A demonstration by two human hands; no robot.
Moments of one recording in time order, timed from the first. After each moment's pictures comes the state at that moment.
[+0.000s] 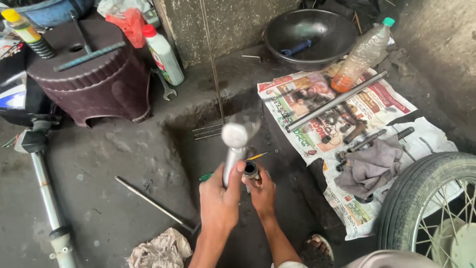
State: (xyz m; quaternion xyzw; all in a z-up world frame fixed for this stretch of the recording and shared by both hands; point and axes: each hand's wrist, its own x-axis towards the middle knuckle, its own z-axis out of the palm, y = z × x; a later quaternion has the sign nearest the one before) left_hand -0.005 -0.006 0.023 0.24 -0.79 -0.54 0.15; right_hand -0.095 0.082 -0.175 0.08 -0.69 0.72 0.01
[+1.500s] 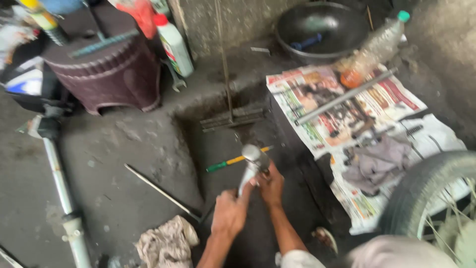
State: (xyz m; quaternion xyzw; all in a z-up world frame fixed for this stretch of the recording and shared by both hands) left_hand 0.024 -0.019 -0.069 0.29 -0.83 -0.48 0.05; right_hand -0.092 0.089 -0.204 0.14 -0.72 0.68 0.03
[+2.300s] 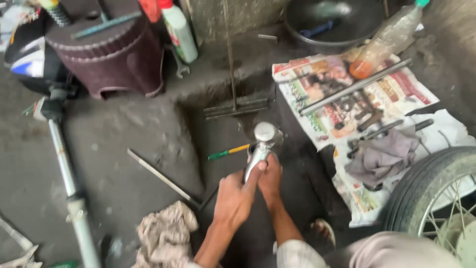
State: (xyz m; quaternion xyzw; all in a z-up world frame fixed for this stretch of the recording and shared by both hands) left_hand 0.036 0.004 -0.015 0.14 -0.90 -0.40 0.14; right_hand -0.089 0.092 -0.264 0.14 -0.70 0.70 0.06
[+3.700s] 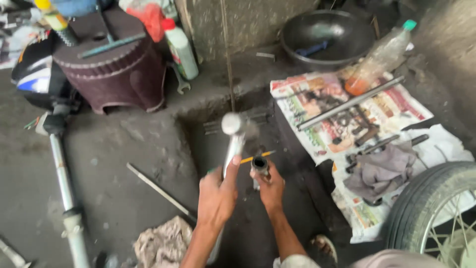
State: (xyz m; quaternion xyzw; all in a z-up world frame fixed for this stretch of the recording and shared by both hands) left_hand 0.012 -0.021 0.045 0.36 -0.73 -0.57 0.07; right_hand -0.105 0.083 -0.187 0.10 -0.69 0.72 0.01
